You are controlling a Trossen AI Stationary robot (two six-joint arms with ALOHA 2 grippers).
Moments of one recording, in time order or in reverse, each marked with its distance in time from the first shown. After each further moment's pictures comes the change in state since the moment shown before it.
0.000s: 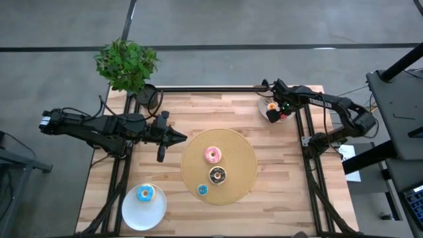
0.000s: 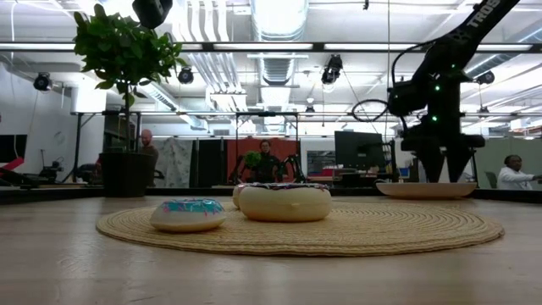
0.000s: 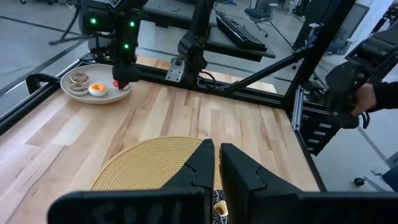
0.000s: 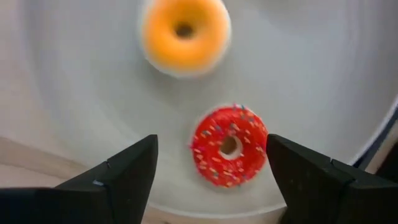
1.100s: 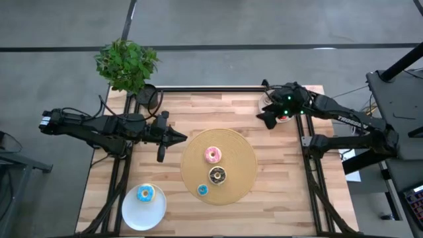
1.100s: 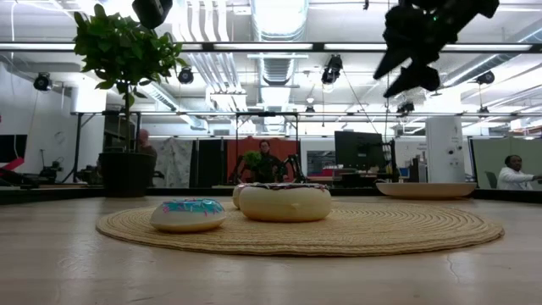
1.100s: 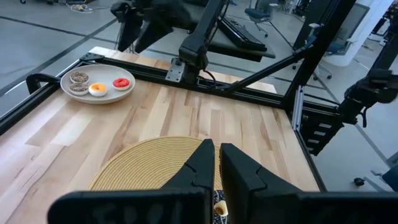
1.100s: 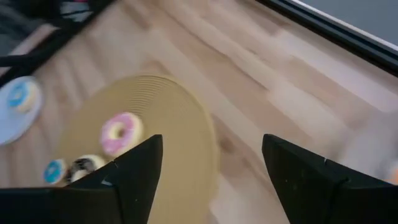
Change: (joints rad) left arm 0.001 0.000 0.000 0.000 0.000 0.000; right arm 0.432 -0.437 0.129 0.133 -0.256 0.151
